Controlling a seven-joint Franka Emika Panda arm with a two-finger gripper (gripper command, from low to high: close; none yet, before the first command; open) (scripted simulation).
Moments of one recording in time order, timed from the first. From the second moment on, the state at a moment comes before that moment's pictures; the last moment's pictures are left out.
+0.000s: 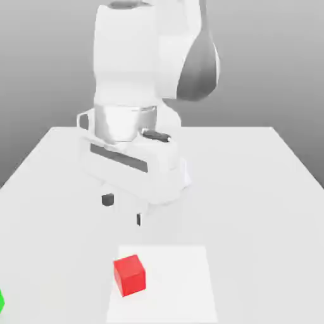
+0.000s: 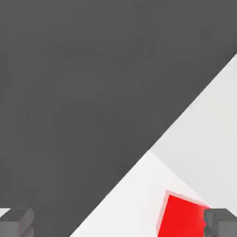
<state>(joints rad) -0.25 -0.05 0.11 -2.61 -0.01 2.68 1.63</state>
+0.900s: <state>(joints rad) -0.31 0.15 0.04 -2.54 0.00 2.69 1.68</state>
